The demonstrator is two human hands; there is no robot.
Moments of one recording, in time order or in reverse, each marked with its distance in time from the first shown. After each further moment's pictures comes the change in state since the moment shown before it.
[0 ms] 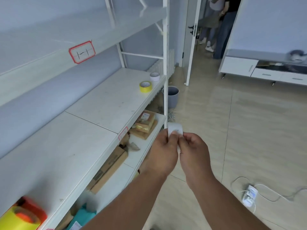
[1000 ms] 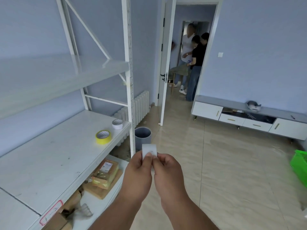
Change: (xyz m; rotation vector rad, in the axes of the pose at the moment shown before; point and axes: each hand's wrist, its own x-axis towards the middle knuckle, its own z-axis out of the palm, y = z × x) left_hand 0.183 0.097 0.144 -0.069 0.079 0.178; right_hand 0.240 -0.074 -0.055 0.048 -0.025 -0.063
